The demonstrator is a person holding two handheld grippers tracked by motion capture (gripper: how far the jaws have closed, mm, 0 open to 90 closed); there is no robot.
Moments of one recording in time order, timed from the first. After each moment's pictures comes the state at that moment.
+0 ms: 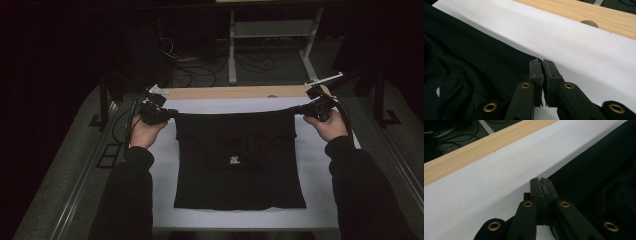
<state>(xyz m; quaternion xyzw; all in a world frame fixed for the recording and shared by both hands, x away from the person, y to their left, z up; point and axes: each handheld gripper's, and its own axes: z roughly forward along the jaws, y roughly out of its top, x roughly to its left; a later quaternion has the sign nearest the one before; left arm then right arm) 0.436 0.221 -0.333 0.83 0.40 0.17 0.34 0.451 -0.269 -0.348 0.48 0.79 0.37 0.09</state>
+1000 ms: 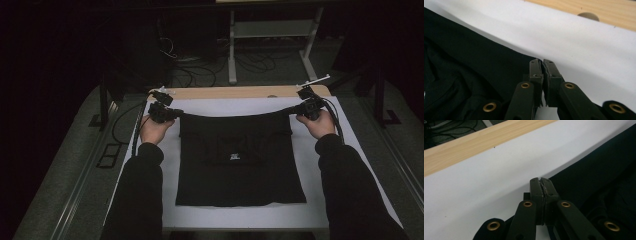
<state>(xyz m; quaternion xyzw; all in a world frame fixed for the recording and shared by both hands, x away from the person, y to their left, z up) 0.474 0.213 -0.372 0.82 0.43 0.15 0.34 0.486 -0.264 -0.383 0.50 0.79 0.35 0.07</state>
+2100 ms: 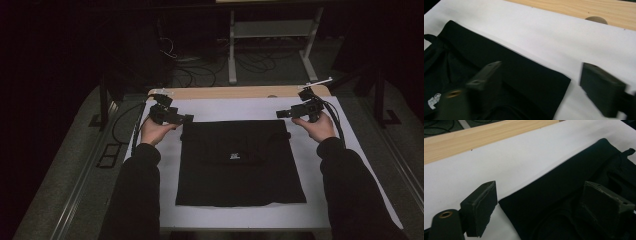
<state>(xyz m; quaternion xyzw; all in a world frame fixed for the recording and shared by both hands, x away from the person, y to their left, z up) 0.469 0.216 -0.374 0.80 0.42 0.09 0.42 0.477 -0.263 -0.383 0.49 0.78 0.39 0.07</state>
